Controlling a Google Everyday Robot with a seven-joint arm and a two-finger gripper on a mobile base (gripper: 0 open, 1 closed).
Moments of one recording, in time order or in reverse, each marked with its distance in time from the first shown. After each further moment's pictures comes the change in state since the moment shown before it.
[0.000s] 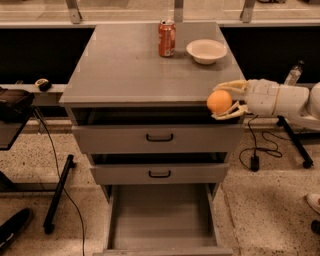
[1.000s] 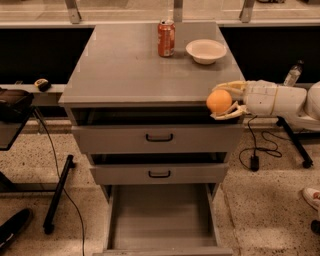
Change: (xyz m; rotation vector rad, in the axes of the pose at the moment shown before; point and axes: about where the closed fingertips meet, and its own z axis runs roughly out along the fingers) arm 0.006 0.000 -0.001 0.000 -0.006 0.056
